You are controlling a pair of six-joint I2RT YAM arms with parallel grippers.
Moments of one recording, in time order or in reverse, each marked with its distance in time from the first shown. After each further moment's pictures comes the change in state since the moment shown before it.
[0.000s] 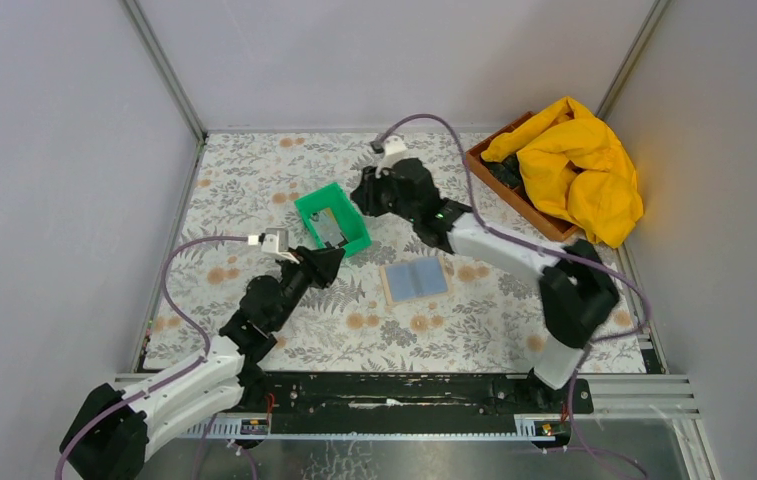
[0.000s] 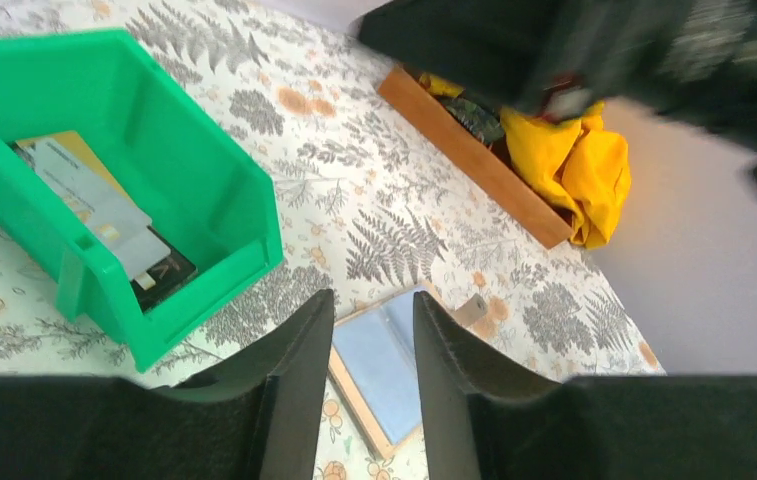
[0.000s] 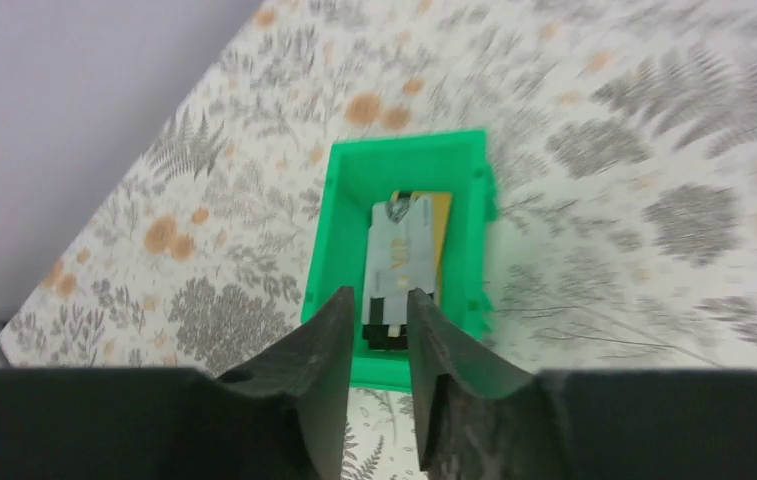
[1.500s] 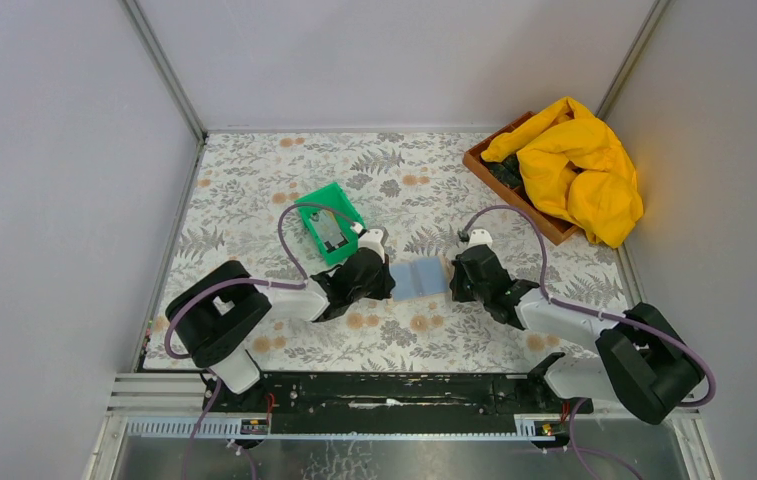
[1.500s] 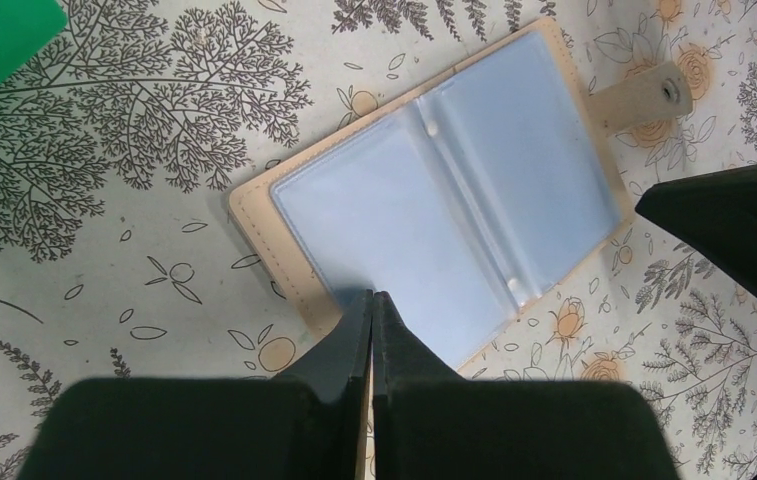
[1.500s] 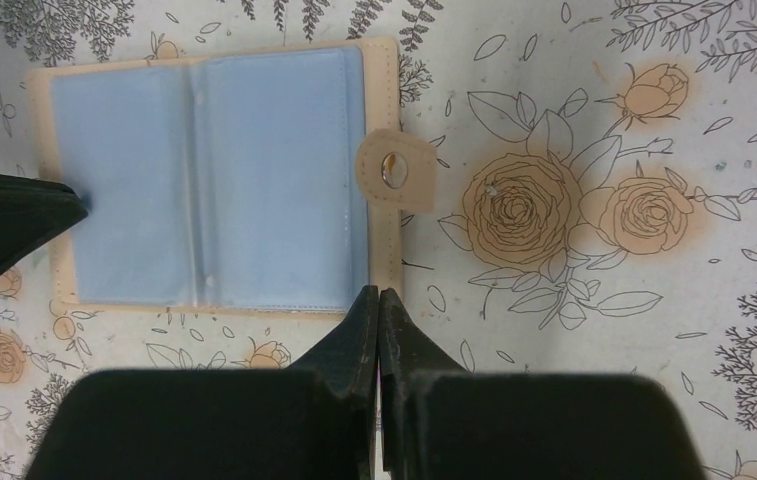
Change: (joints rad) left arm -0.198 0.896 0.445 -0.227 0.061 -0.042; right arm -0.135 -0.602 -0.921 -0.094 0.203 0.100
